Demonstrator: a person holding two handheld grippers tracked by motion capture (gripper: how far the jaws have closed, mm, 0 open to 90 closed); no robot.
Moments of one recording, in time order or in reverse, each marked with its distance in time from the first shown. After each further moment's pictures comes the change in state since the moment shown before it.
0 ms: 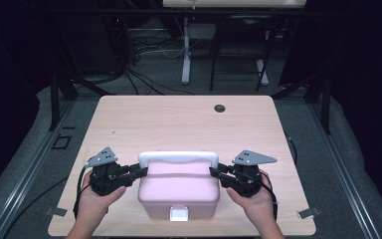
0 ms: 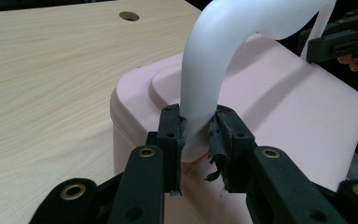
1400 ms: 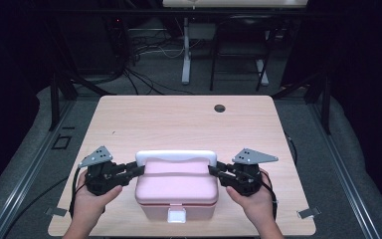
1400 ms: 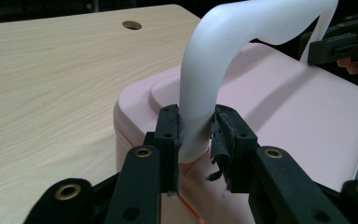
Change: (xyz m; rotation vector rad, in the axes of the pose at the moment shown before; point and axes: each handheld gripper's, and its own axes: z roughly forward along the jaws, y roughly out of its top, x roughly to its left) left arm -0.001 0.006 -0.012 -0.026 0.006 0.006; right arm 0.003 0.007 -0.004 -0.027 0.019 -0.008
